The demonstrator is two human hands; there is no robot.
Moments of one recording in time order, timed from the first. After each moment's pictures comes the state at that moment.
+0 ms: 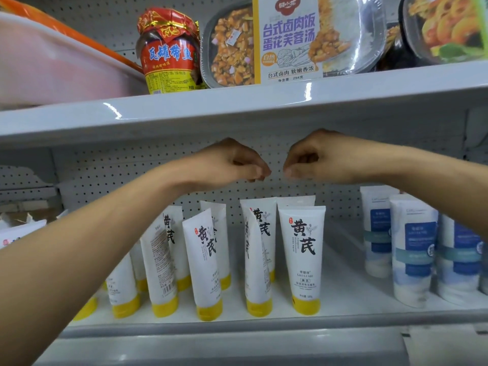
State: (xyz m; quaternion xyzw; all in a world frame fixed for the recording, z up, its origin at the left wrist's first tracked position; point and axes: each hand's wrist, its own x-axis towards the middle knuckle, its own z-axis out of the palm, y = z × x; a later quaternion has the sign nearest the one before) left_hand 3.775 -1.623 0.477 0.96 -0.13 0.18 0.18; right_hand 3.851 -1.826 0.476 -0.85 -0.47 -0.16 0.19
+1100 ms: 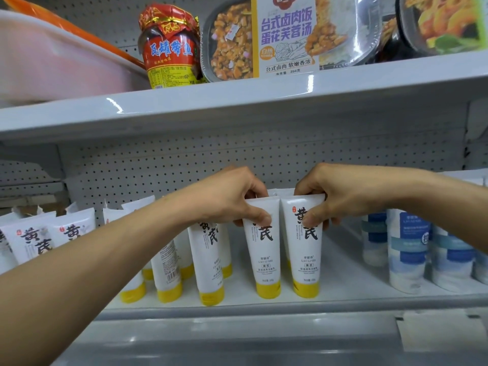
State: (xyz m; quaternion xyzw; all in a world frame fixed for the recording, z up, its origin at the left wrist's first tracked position) left_hand 3.757 -1.640 0.437 0.98 -0.10 0.12 0.14; right_hand 3.834 -1.842 0.441 -0.87 -0.47 0.00 0.14
